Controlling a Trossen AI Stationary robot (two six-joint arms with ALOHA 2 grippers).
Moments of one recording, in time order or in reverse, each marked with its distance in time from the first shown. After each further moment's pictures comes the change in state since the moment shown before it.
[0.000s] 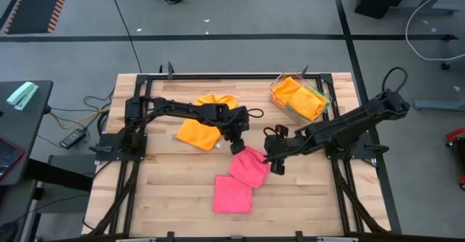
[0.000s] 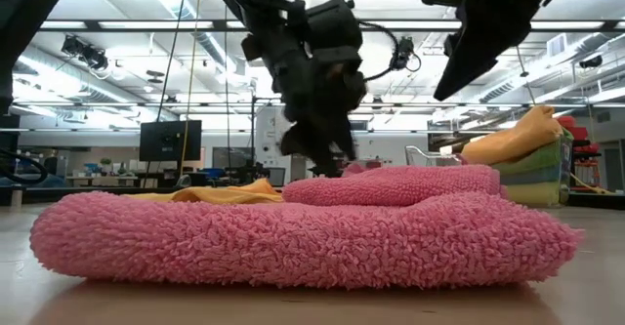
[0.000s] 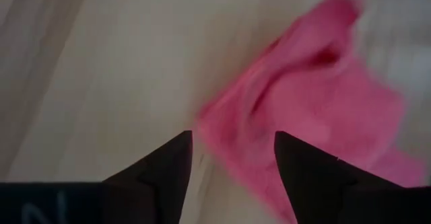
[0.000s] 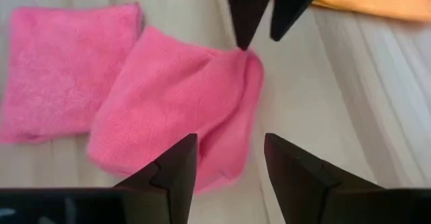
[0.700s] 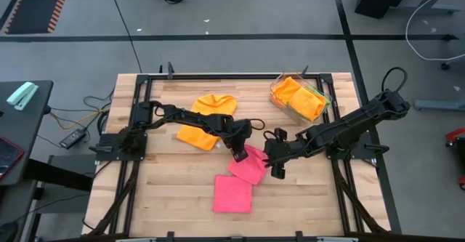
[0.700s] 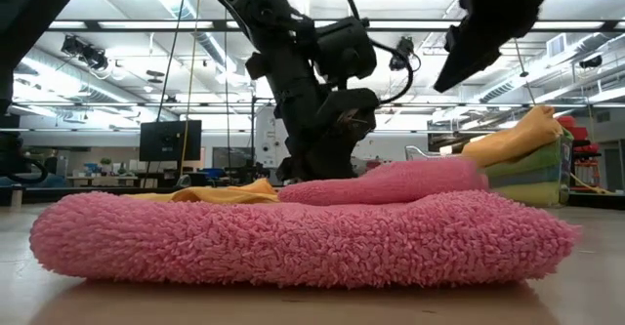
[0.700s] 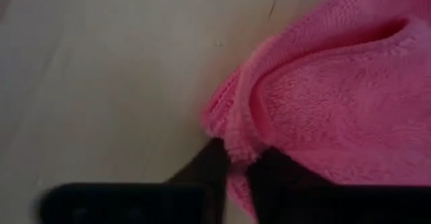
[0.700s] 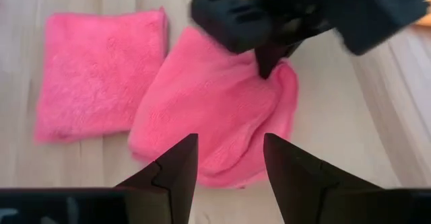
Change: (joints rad) left arm -0.070 0.122 0.002 0.044 -0.118 -0.104; right arm 0.038 0.002 -0.001 0.050 -0.011 0.018
